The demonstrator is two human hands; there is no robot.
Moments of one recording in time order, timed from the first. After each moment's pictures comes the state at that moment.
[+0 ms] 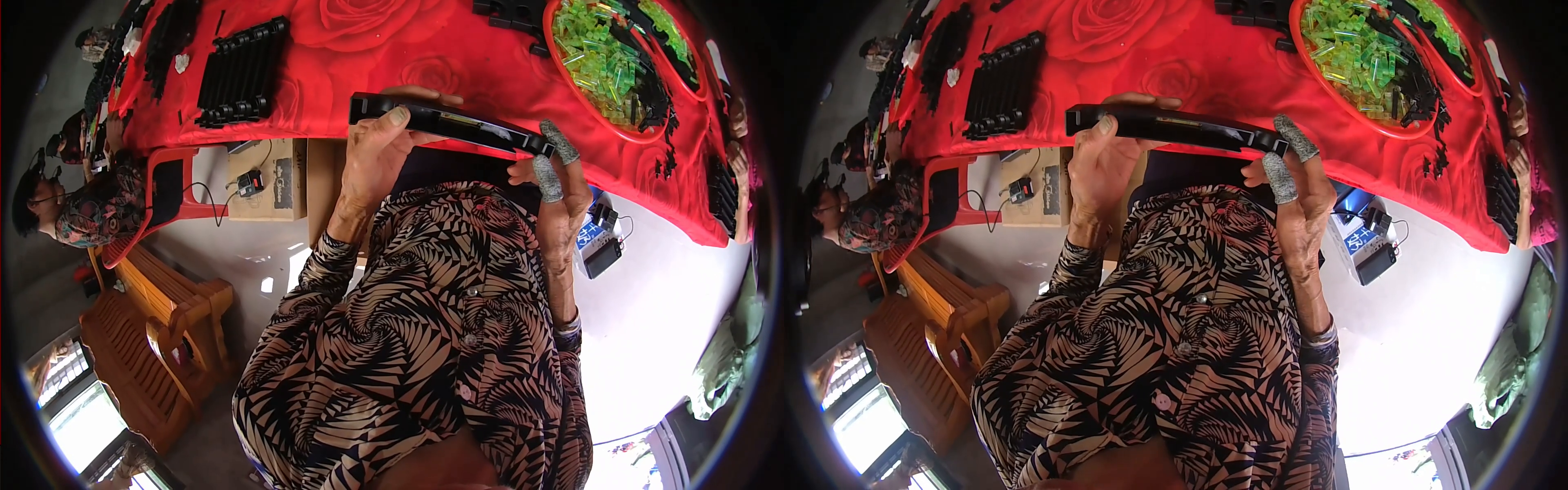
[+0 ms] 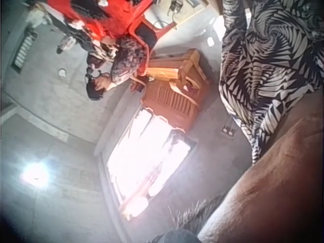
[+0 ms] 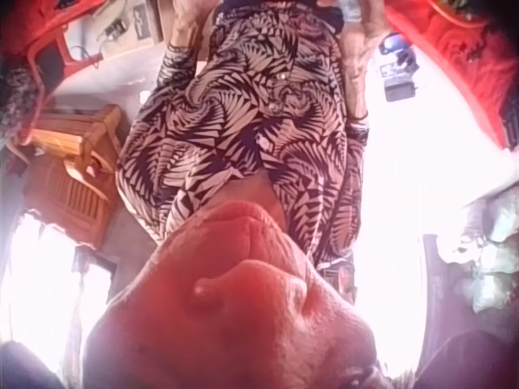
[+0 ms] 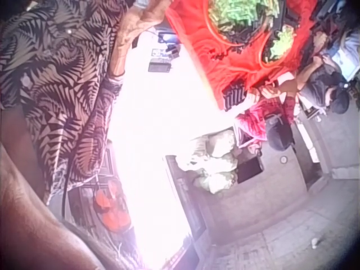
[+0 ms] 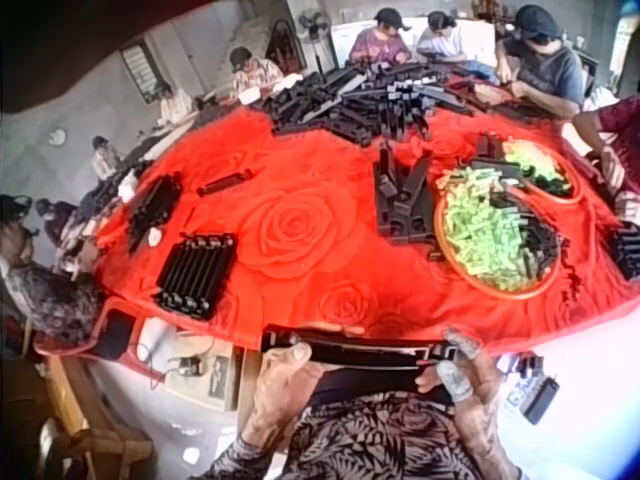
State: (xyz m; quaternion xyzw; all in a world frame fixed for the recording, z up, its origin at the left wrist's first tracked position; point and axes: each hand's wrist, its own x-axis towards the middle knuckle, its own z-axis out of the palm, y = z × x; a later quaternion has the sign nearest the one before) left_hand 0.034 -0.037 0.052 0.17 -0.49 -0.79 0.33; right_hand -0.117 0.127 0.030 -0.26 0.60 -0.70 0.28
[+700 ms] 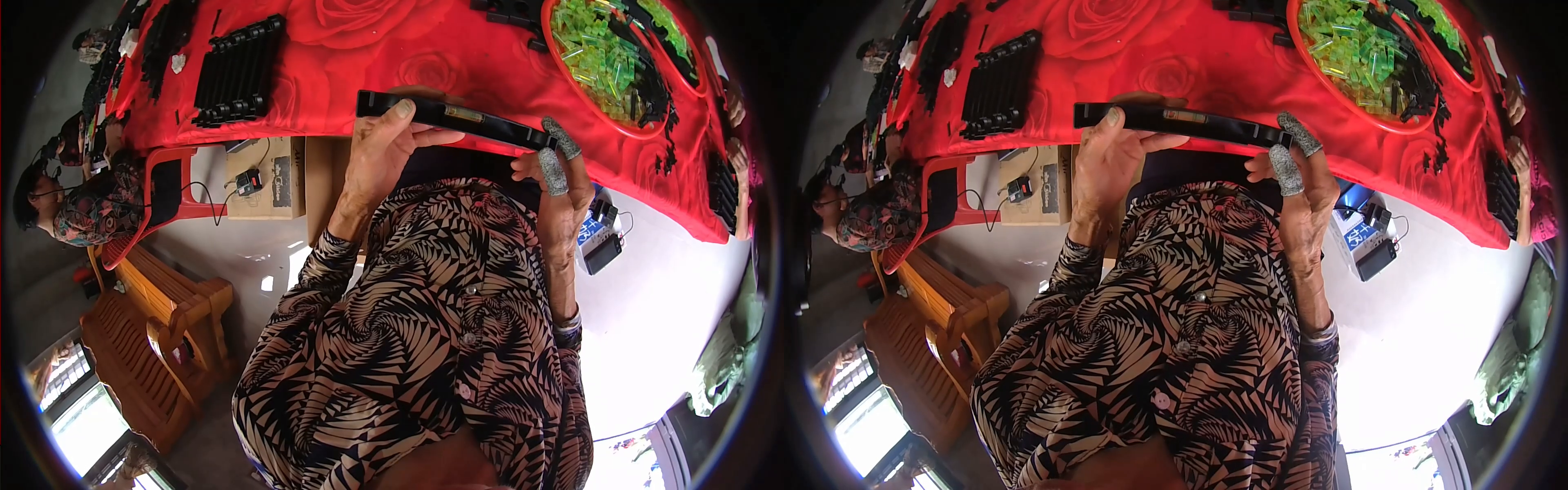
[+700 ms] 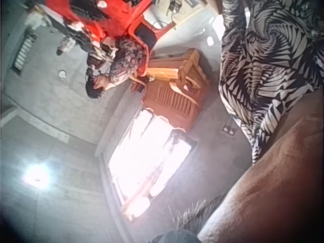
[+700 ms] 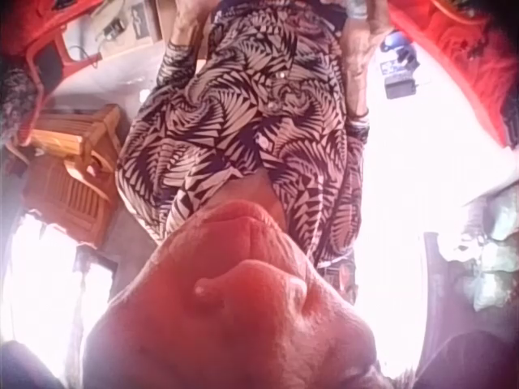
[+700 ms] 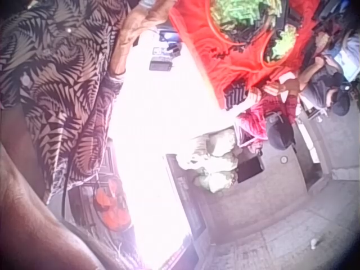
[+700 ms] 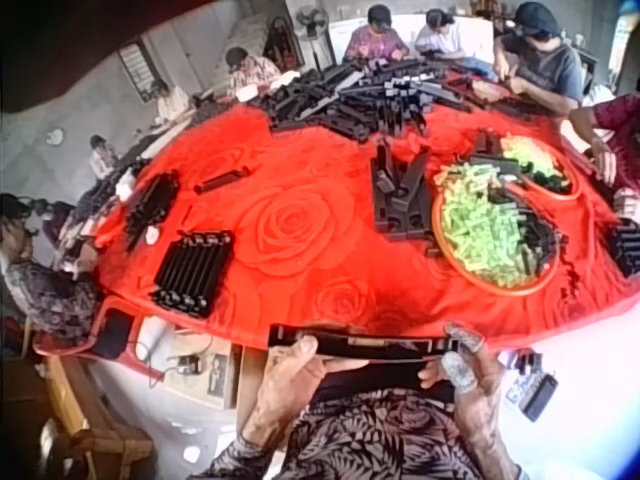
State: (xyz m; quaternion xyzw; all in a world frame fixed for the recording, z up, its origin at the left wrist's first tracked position) left_hand 0.035 -0.038 0.035 0.15 -0.45 -0.82 0.32; right_hand -0.123 0.129 0.021 -0.24 0.58 -0.73 0.29
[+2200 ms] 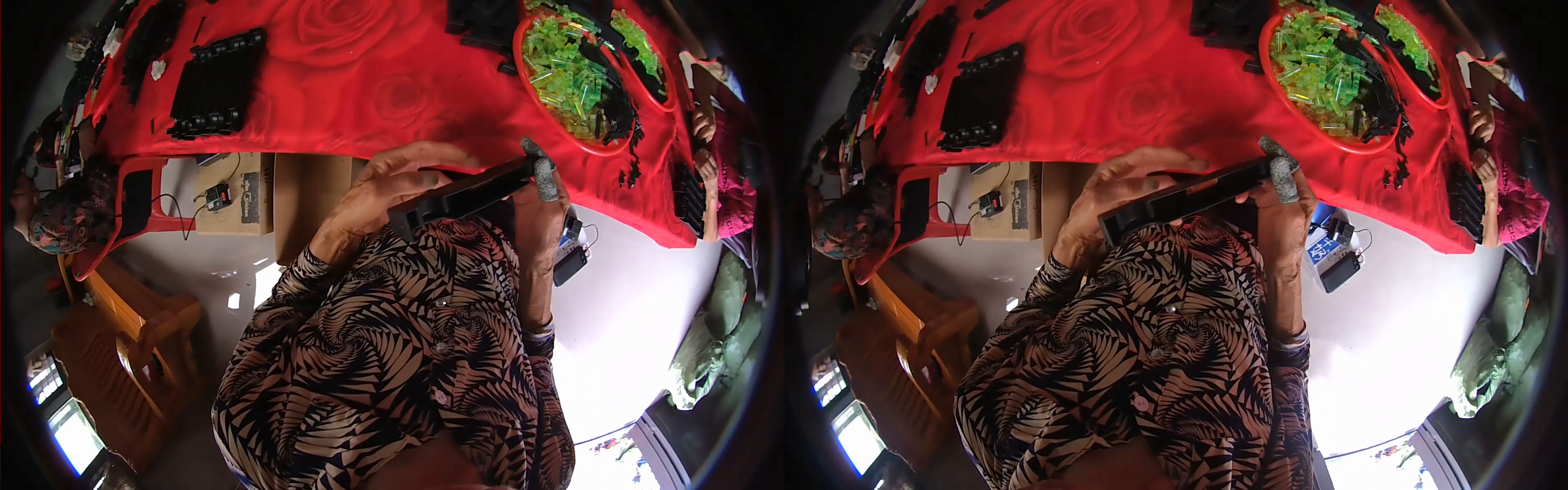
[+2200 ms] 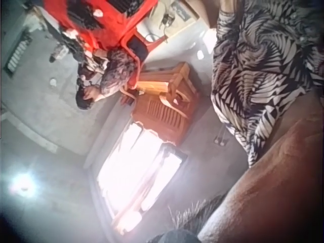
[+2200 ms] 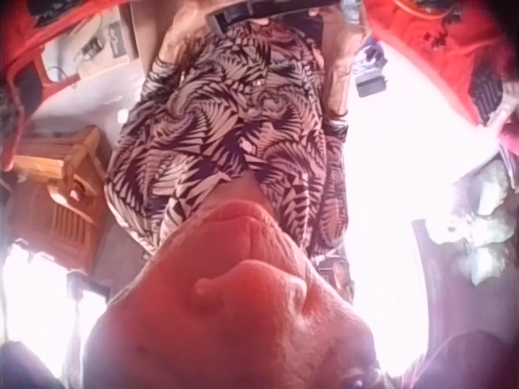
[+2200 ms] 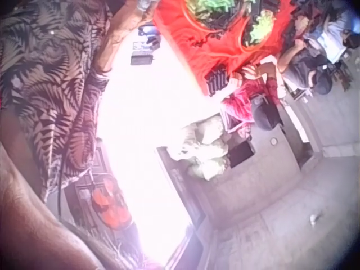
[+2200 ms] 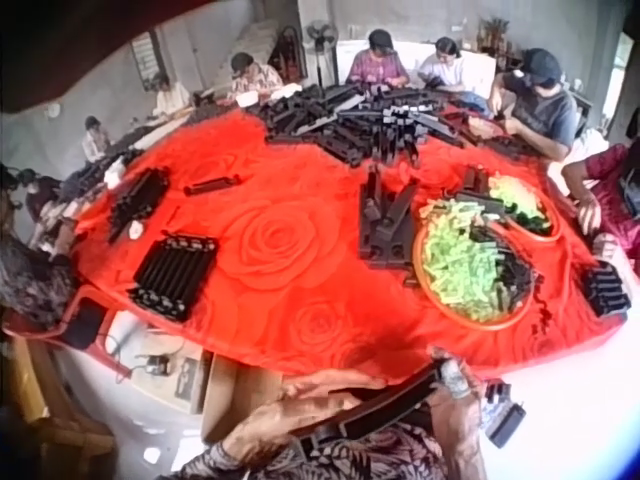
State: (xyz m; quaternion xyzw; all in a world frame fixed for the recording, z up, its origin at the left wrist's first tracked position) left_hand 0.029 -0.017 0.058 0.11 -0.46 -0.87 0.12; right_hand -0.148 0.133 0.011 -0.12 0.42 -0.83 0.35
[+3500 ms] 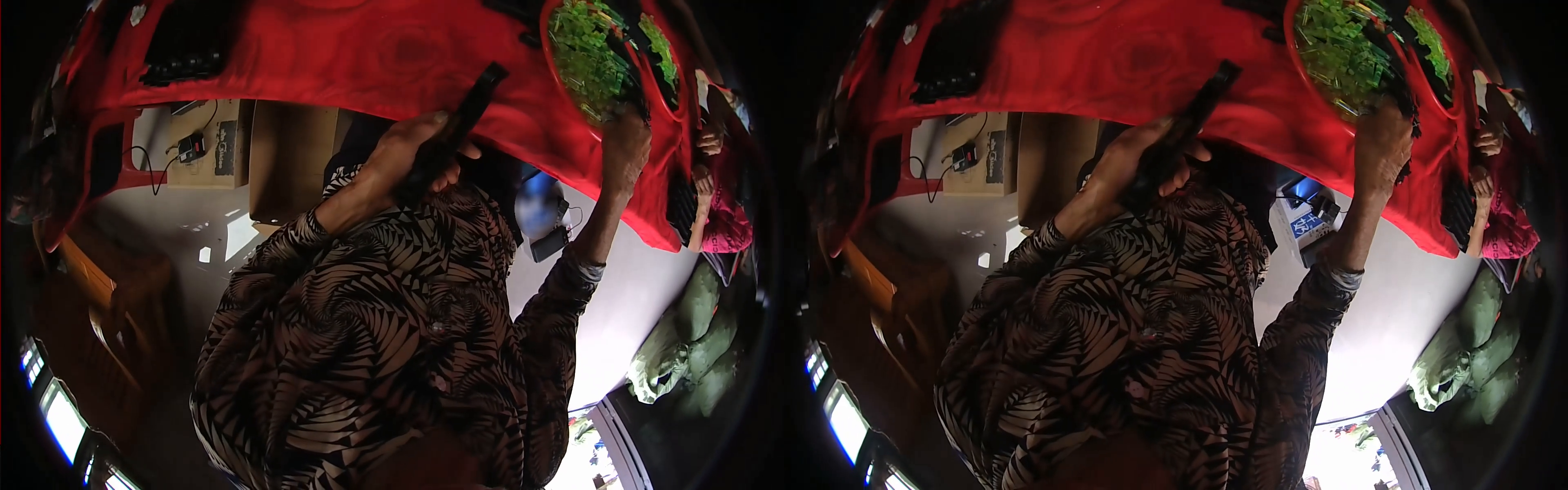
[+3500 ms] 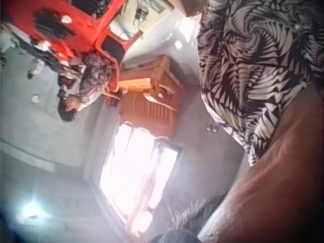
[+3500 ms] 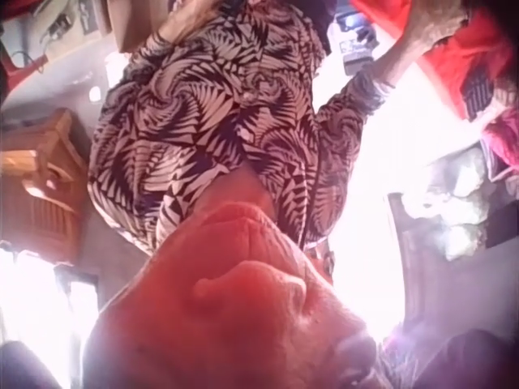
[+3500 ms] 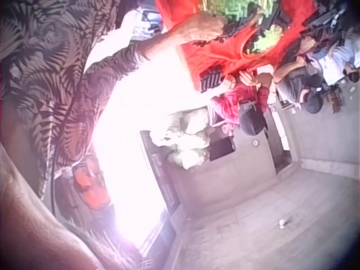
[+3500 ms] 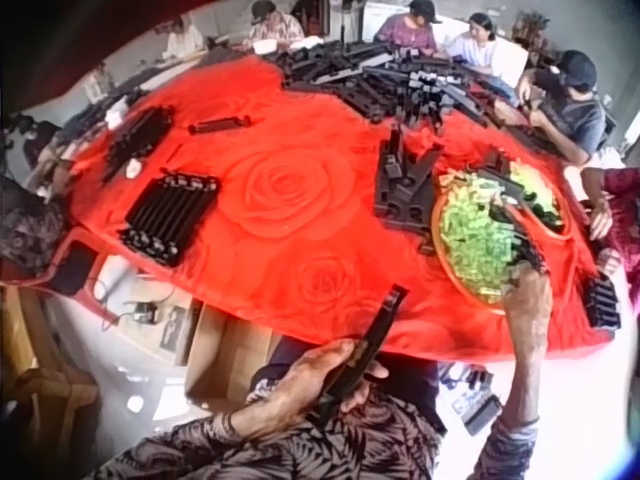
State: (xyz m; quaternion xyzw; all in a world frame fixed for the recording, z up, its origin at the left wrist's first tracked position) left_hand 0.011 0.003 0.012 0.28 -0.33 -0.90 0.10; right_hand -0.287 0.106 0.057 -0.35 0.93 -0.05 -0.11
